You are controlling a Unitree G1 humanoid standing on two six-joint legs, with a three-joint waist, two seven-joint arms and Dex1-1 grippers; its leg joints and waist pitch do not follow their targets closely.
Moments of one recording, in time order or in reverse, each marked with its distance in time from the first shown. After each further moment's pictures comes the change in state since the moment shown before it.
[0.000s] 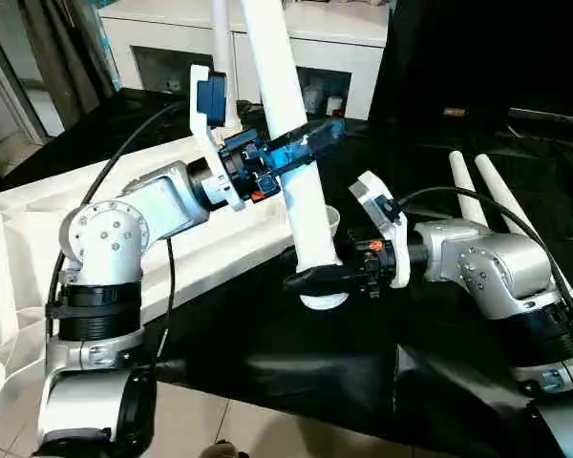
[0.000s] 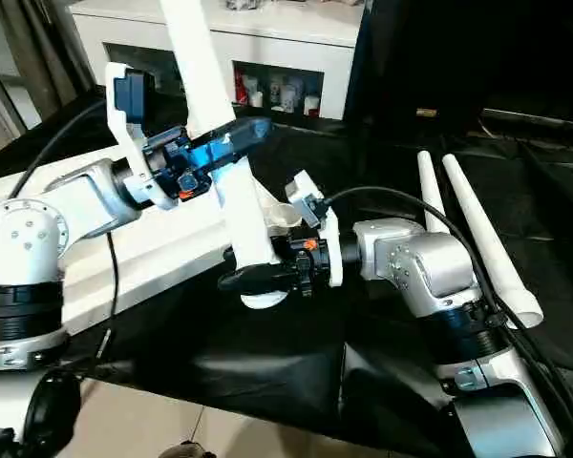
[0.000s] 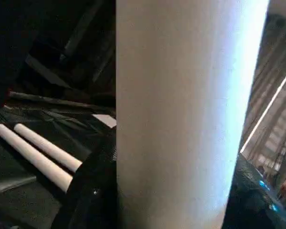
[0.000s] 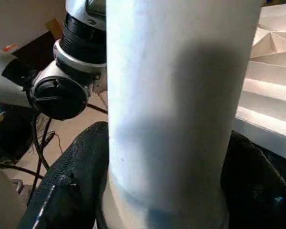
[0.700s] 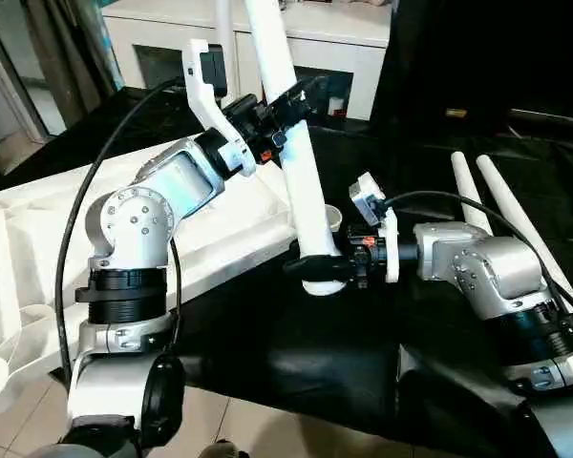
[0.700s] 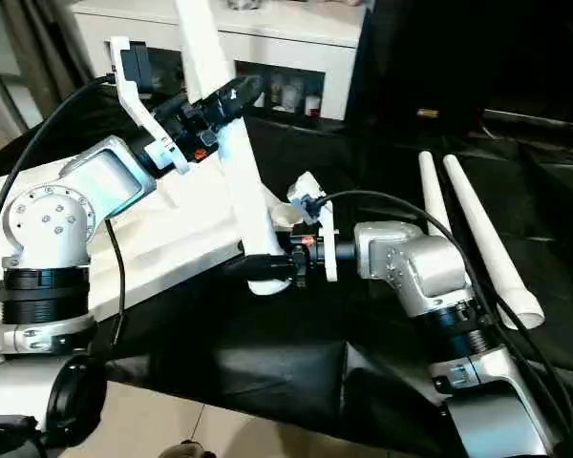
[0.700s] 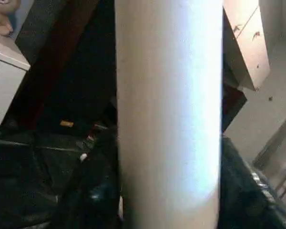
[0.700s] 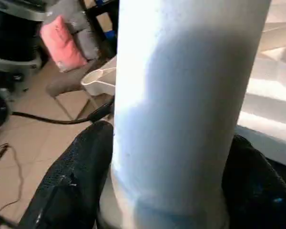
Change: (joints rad) left arm -0.077 -0.110 0.073 0.083 0.123 -0.156 0.307; right arm -0.001 0.042 -0.020 0.079 -0.101 -0.069 -0.149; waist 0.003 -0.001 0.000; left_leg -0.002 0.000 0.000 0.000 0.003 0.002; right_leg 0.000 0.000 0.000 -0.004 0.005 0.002
